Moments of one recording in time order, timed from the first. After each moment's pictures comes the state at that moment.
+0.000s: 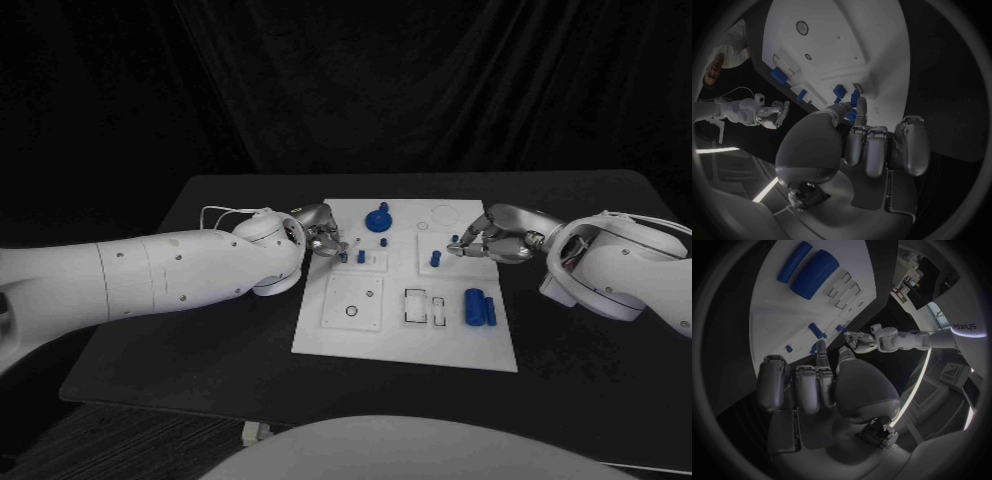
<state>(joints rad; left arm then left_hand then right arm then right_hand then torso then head) 1.20 -0.70 -0.21 1.42 -1.23 -0.35 -0.43 1.24 -0.11 0.42 0.08 0.38 1.10 0.04 0.21 0.78 1.47 -0.03 1.48 1.31 1.47 -0.08 1.57 1.31 0.04 1.46 0.03 1.34 1.31 1.28 -0.93 -0.21 1.59 -1.20 -0.18 -0.08 1.25 0.18 -0.18 0.29 0.35 0.97 0.08 0.26 0.33 1.47 0.01 1.51 1.41 1.47 -0.06 1.51 1.31 0.04 1.47 0.05 1.34 1.31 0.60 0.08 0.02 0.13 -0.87</state>
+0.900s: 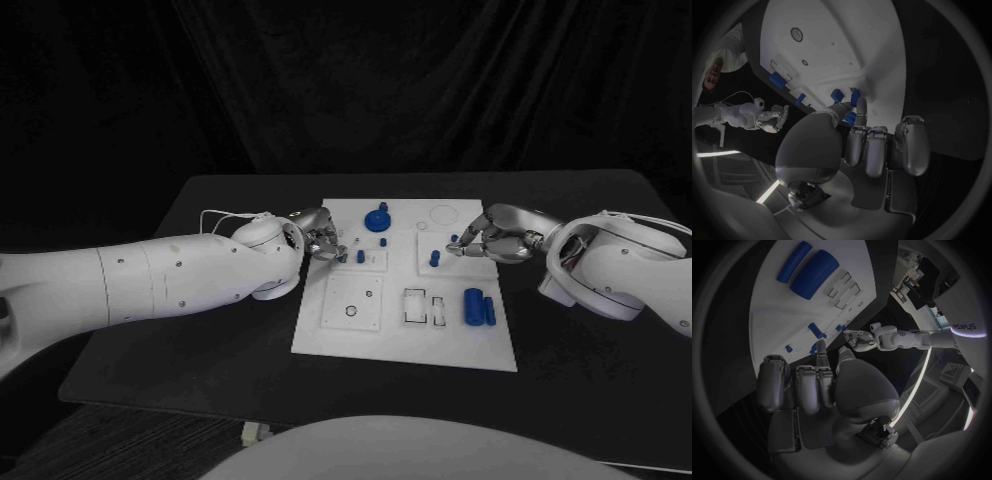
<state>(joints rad) 1.19 -0.70 -0.21 1.41 -1.26 -0.35 -0.43 1.24 -0.11 0.42 0.09 0.38 1.10 0.04 0.21 0.79 1.47 -0.03 1.48 1.31 1.47 -0.08 1.57 1.31 0.04 1.46 0.03 1.34 1.31 1.28 -0.93 -0.21 1.59 -1.20 -0.18 -0.08 1.25 0.18 -0.18 0.29 0.35 0.97 0.08 0.26 0.33 1.47 0.01 1.51 1.43 1.47 -0.06 1.51 1.31 0.04 1.47 0.05 1.34 1.31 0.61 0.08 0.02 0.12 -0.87</state>
